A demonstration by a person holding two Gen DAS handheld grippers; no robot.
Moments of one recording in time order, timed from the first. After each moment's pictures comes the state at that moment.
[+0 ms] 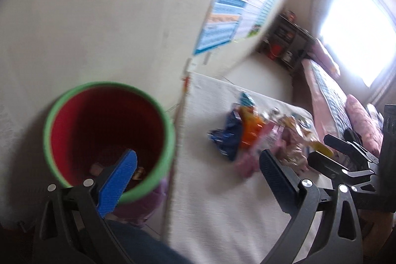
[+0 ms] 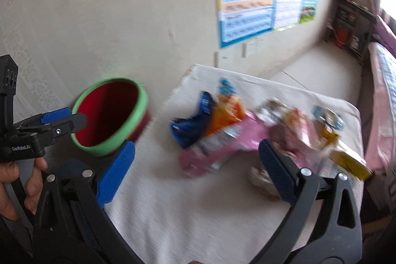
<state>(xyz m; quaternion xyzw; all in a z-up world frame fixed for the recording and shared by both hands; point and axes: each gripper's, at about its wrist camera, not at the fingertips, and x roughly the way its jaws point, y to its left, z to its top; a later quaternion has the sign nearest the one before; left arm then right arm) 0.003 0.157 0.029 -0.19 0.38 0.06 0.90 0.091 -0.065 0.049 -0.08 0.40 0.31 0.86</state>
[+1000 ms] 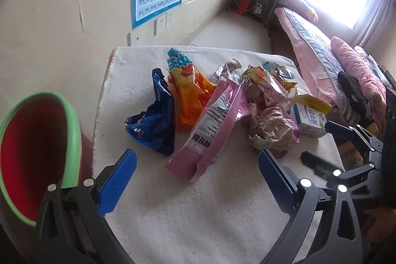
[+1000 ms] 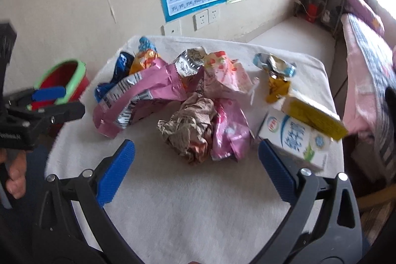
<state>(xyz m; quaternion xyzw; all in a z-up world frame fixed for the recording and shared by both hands) 0.096 0.051 -0.021 -0.09 0.47 -0.03 0.88 0.119 -0.154 -0.020 -0.09 0.44 0.23 0.86</state>
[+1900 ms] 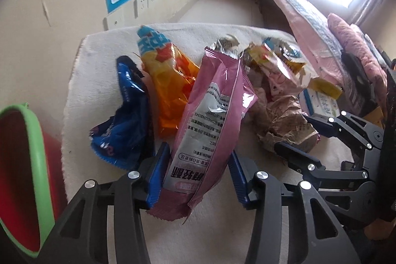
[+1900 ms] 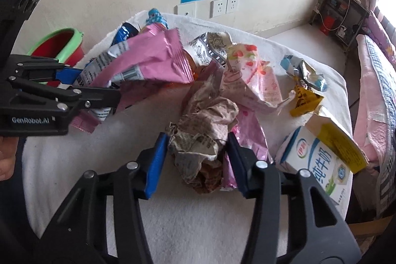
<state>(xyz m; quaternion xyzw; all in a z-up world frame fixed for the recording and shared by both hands) 0.142 0.036 -0.054 -0.08 0.51 -0.07 0.85 0.136 -0.123 -0.051 -0.16 0.45 0.26 0.84</state>
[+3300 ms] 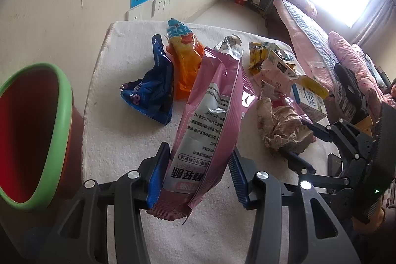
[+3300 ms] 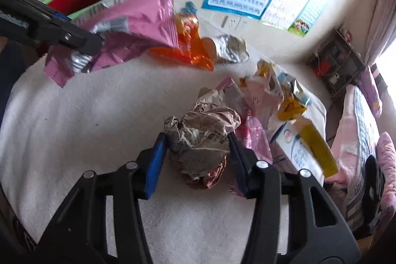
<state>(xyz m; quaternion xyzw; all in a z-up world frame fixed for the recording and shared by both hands) 0.077 0.053 -0.043 -0.12 0.50 -0.05 0.86 0.065 -0.122 -0.053 -0.30 0.37 0.27 0.84</state>
